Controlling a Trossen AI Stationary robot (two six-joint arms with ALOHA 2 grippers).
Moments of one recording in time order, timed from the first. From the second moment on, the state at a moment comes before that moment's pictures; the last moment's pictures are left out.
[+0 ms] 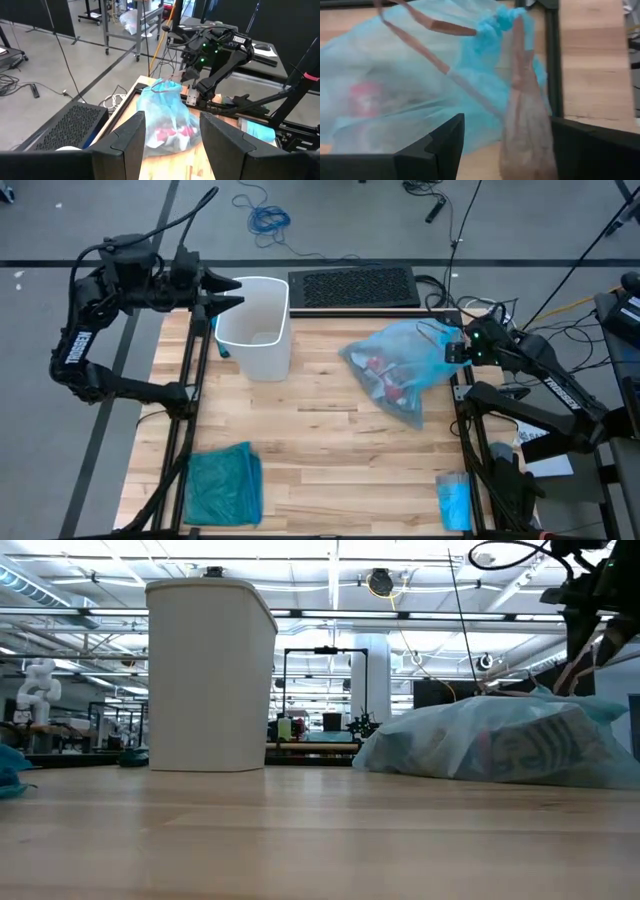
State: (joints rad) left arm 0.54 1.18 1.93 -1.04 0.31 -0.02; right arm -0.78 0.62 0.88 -1.35 0.26 0.74
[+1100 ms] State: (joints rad) left arm 0.54 1.24 1.93 -1.04 0.31 0.04; right arm -0.74 0.84 1.21 -1.37 0.38 0.61
